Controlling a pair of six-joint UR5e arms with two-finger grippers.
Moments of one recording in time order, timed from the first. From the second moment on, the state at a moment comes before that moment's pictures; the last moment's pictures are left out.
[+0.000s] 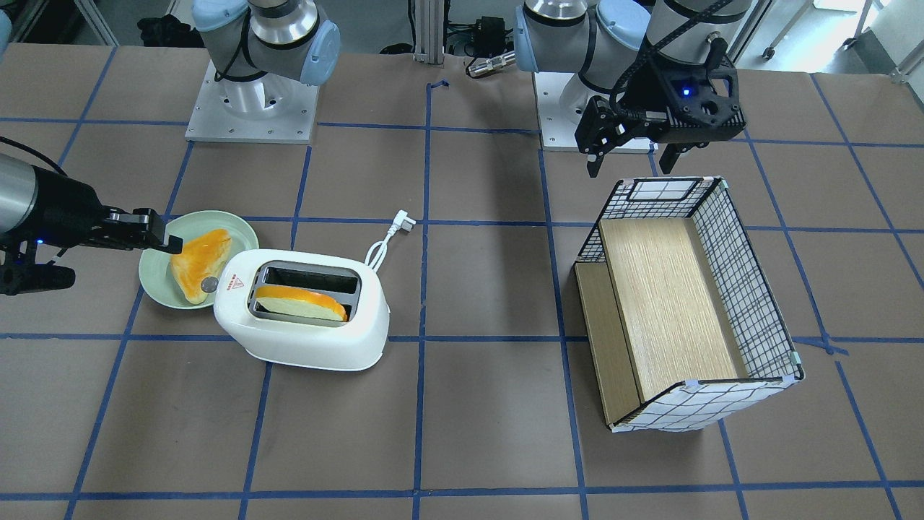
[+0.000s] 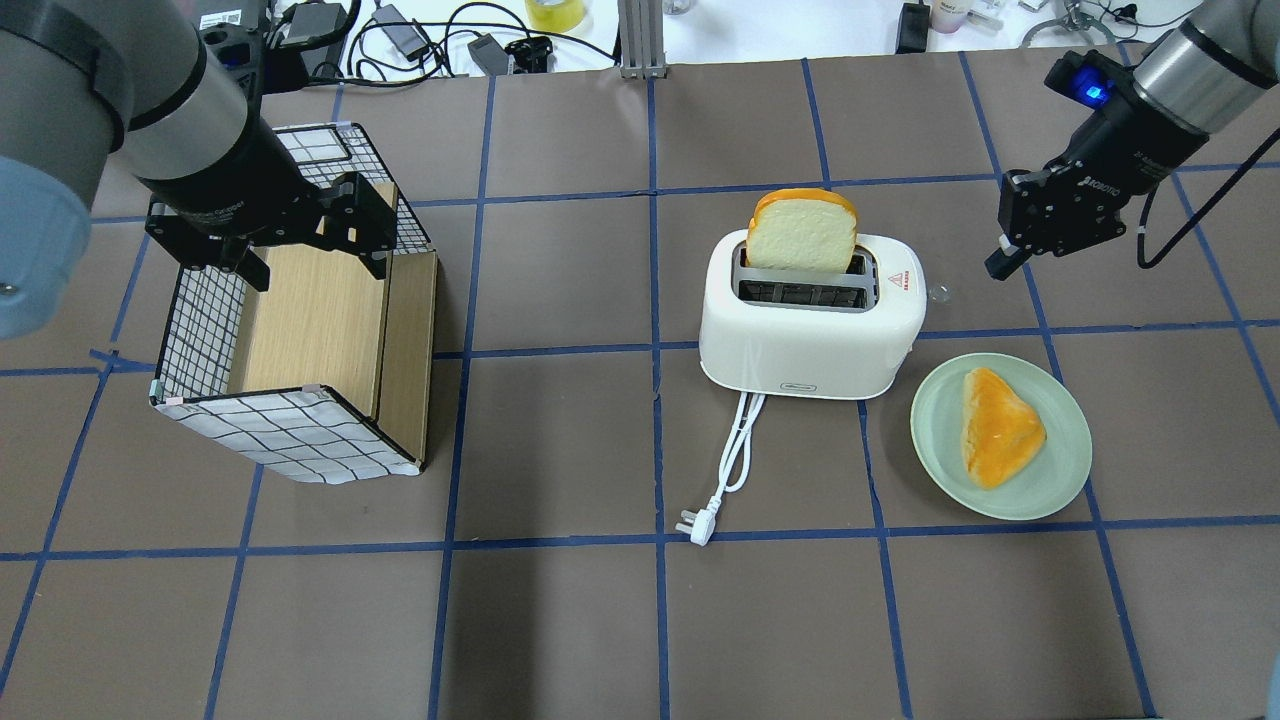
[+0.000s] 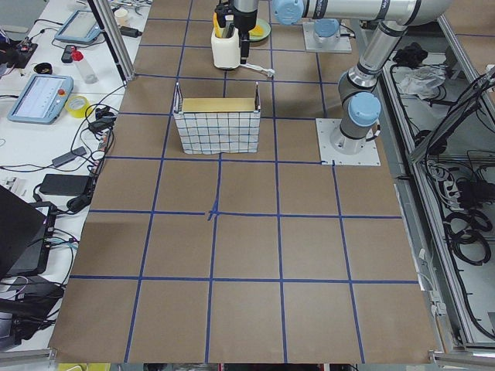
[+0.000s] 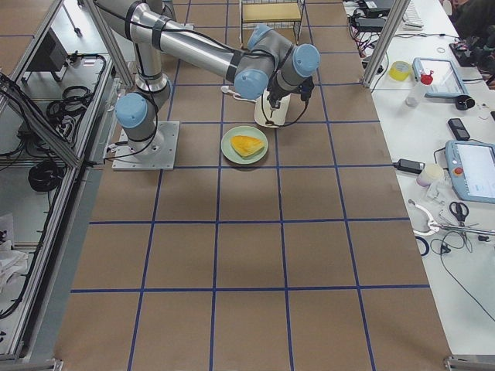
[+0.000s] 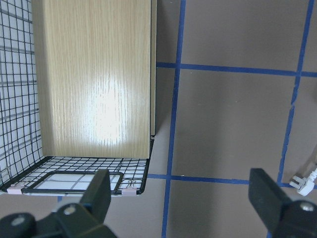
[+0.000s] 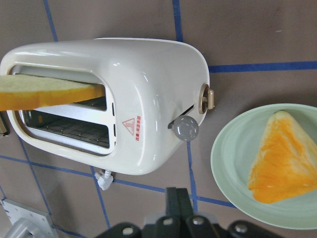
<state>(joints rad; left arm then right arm) -1.57 -1.47 -1.67 -1.51 1.59 -0.08 1.21 -1.36 1.59 -1.39 -1.20 -0.35</state>
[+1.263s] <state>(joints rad) -1.57 -1.47 -1.67 -1.51 1.59 -0.08 1.17 -1.34 1.66 -1.58 -1.16 -0.24</state>
